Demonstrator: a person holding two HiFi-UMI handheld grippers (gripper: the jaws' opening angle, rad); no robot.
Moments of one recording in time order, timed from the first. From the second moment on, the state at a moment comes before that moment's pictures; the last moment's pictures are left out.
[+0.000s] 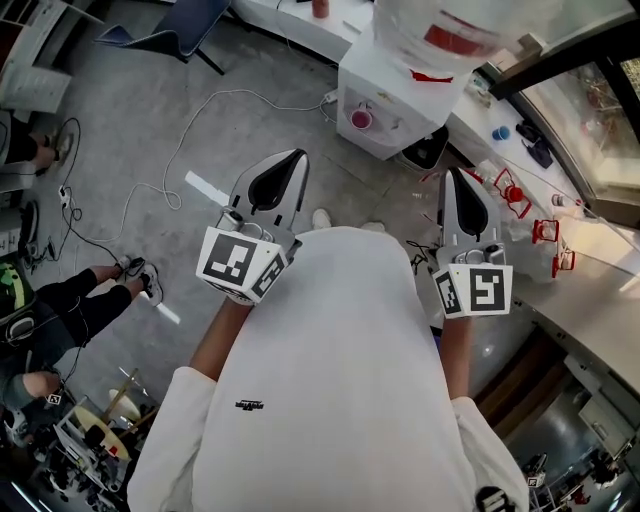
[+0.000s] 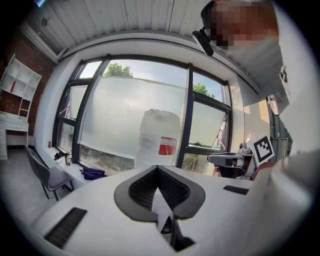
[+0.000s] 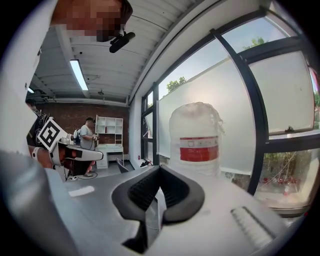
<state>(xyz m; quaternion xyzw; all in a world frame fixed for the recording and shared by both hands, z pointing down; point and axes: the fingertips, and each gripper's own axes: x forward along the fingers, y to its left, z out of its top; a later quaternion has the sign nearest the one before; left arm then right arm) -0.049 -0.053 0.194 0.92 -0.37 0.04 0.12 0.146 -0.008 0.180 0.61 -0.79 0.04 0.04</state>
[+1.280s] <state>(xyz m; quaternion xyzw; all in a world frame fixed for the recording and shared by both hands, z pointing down) -0.047 -0.051 0.189 0.92 -0.36 0.03 0.12 0.104 -0.009 0.182 0.60 -0.80 0.05 0.02</state>
